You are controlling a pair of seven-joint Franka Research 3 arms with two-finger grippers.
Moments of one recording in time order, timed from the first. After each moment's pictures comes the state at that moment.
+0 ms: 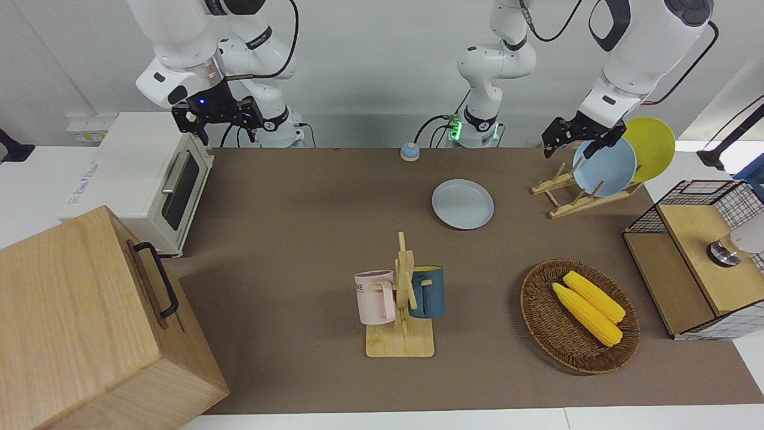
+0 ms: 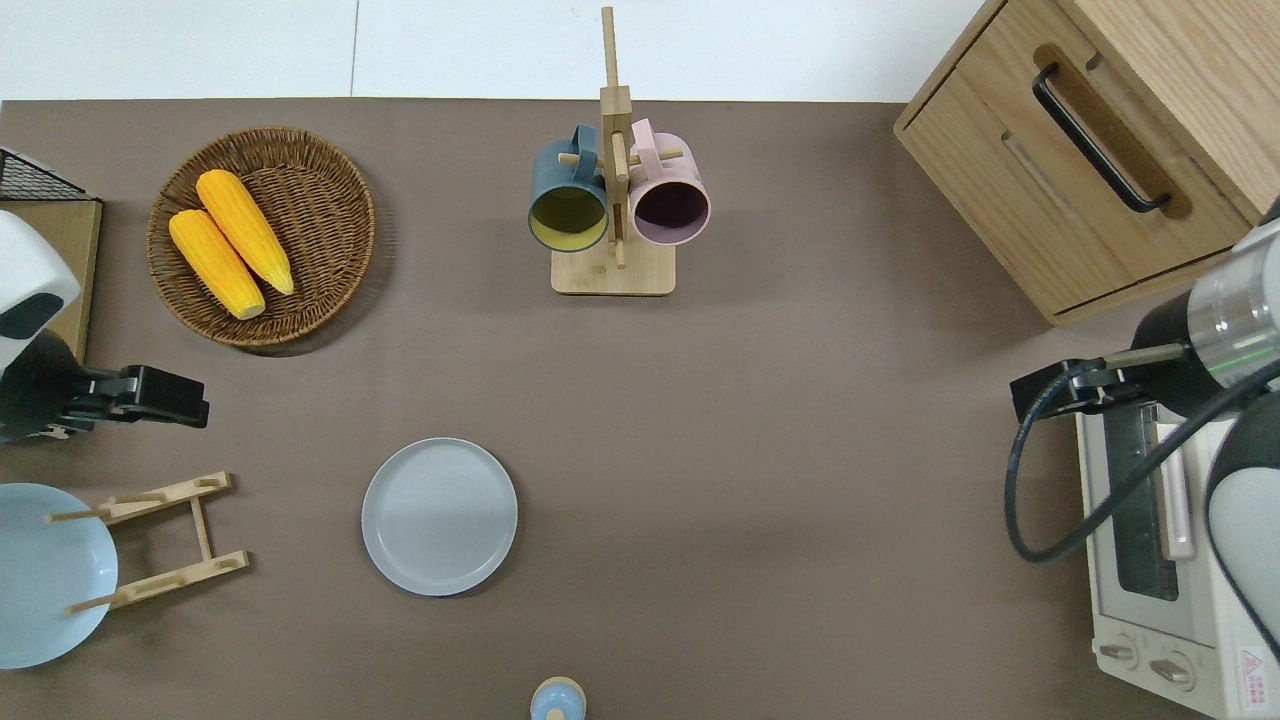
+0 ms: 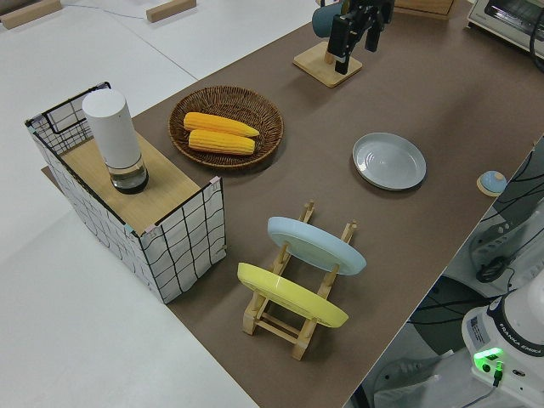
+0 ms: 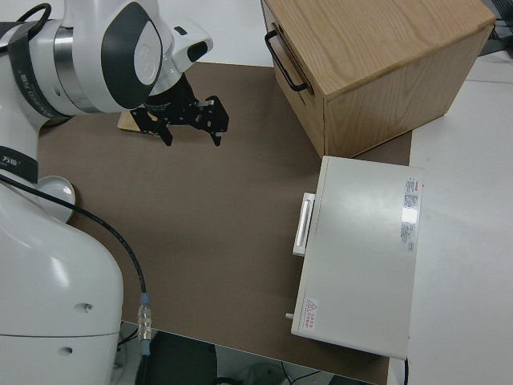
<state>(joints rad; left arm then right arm) 0.03 -0.02 -0.04 -1.64 -0.04 1.52 0.03 -0.26 0.02 0.38 -1.48 -0.03 1.38 0.04</state>
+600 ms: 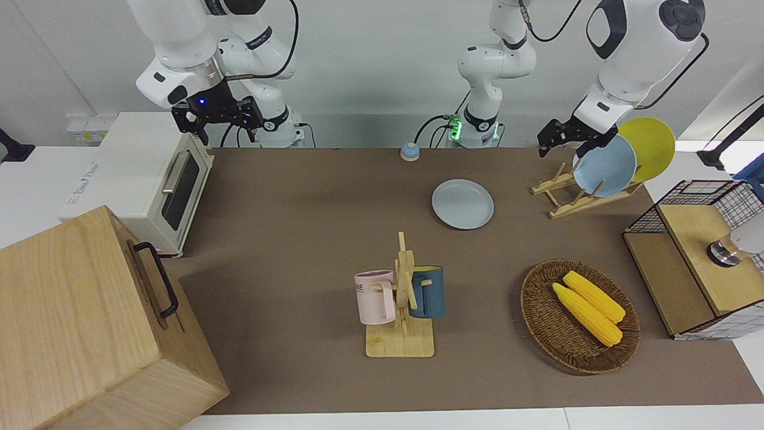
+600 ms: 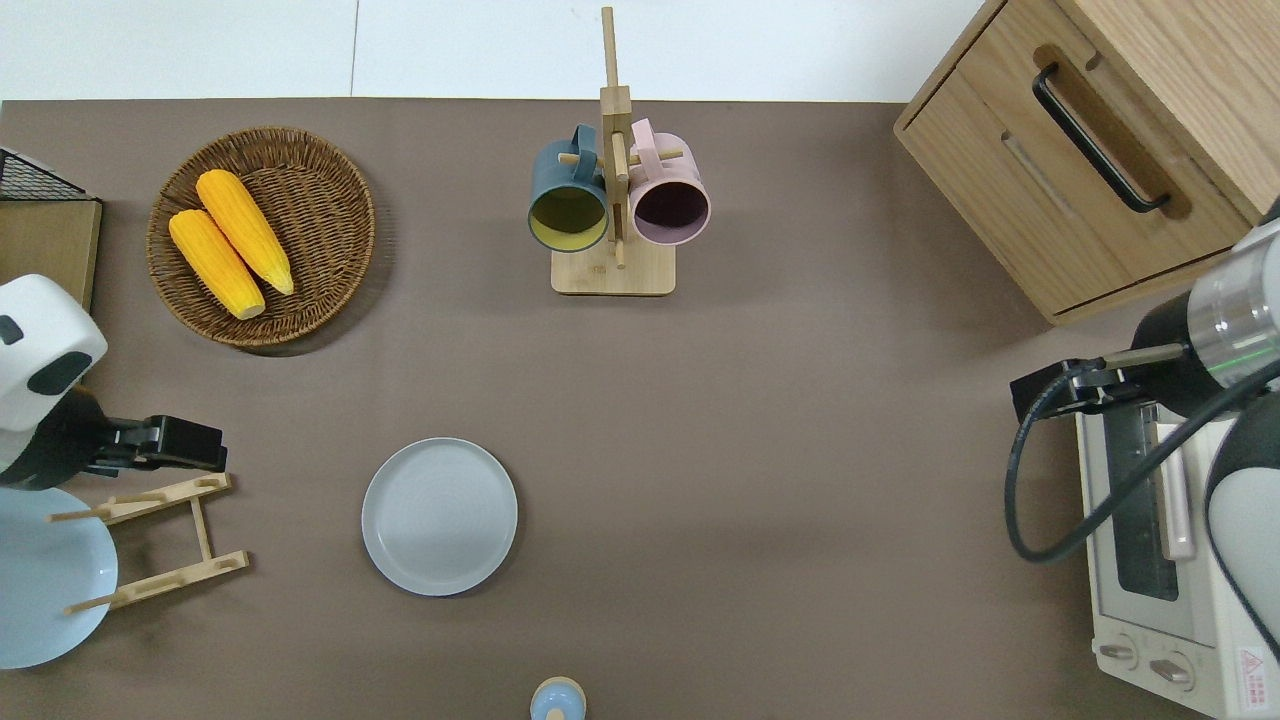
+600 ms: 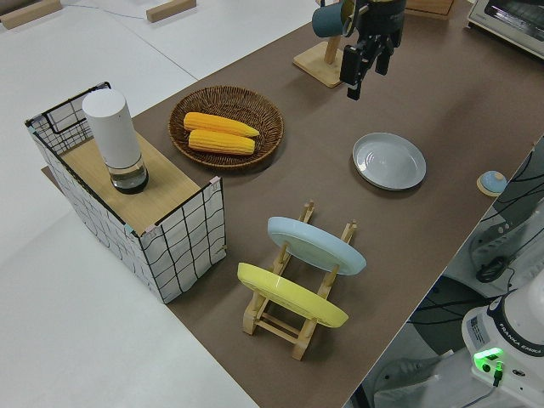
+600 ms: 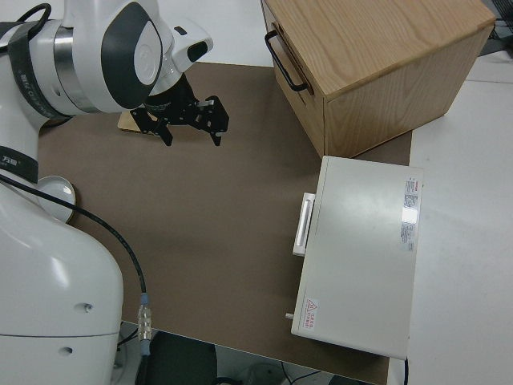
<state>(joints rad) 0.04 -0.13 -0.03 -1.85 -0.06 1.58 0.03 -0.26 0.02 0.38 -1.48 -0.03 1.38 0.04</state>
